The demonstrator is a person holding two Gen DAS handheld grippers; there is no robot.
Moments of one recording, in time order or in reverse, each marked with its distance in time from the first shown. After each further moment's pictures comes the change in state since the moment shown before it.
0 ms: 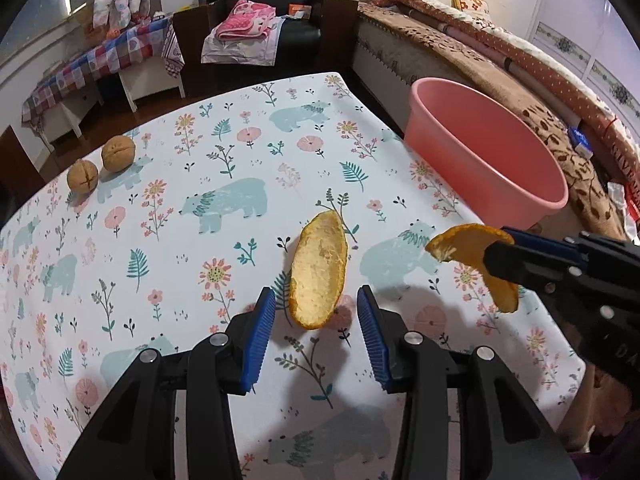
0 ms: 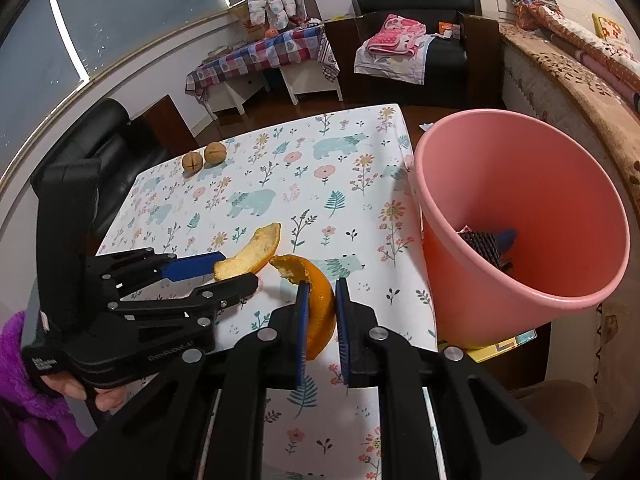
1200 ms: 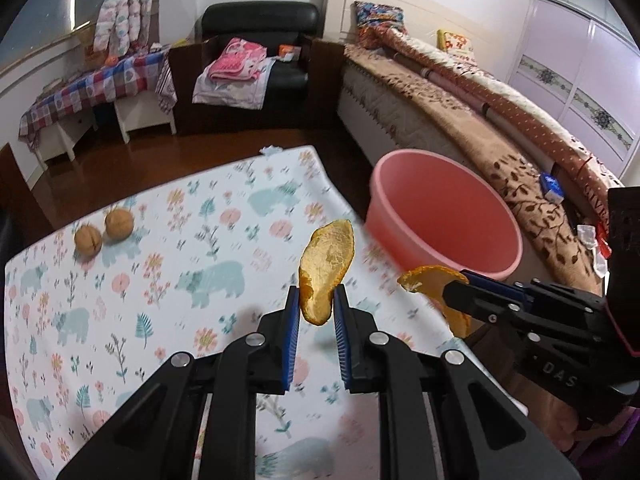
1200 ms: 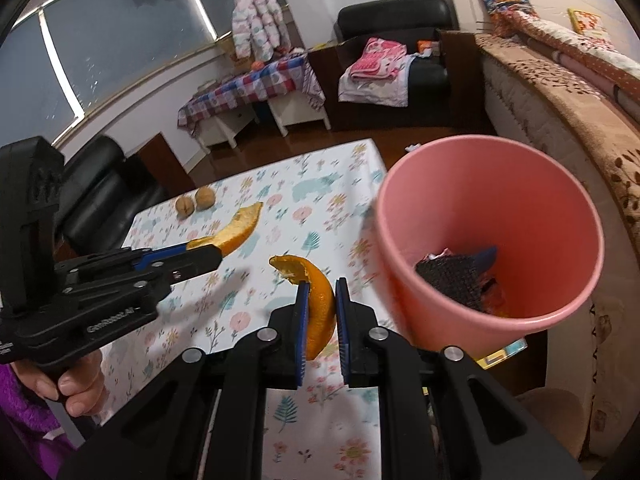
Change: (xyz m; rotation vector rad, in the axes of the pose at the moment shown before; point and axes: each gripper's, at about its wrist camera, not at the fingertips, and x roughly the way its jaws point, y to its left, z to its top) left arm -0.053 -0.021 0.040 -0.016 -0.149 -0.067; right arm -0.028 -0.022 0.010 0.071 -0.116 -0.013
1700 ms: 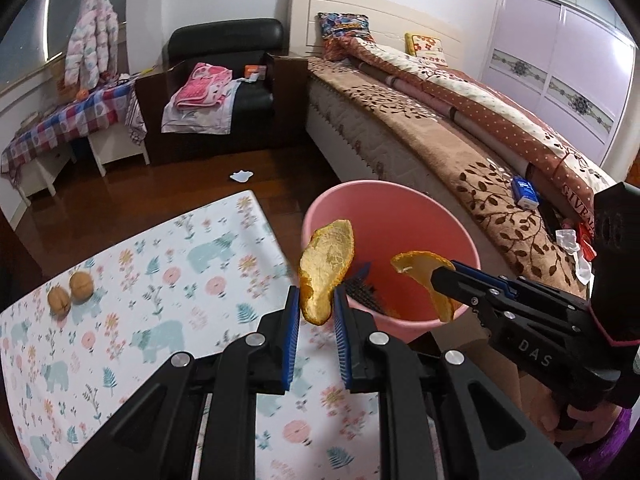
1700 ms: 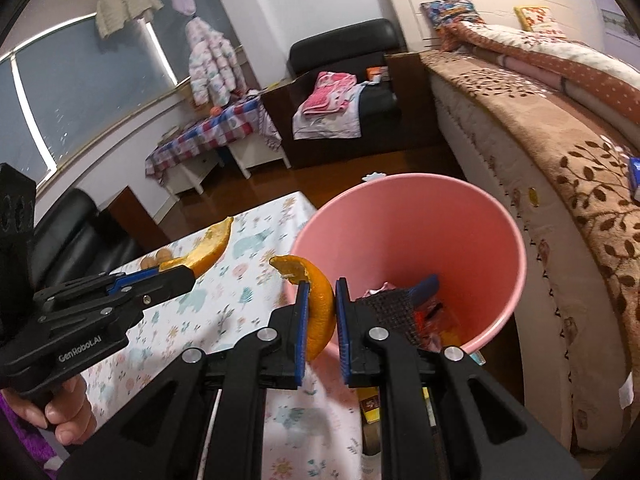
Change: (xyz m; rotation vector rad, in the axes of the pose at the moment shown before) left arm 0.005 -0.066 0.041 0.088 -0.038 -0.045; right arm -0.031 -0.062 0.019 0.126 -0.127 -0.089
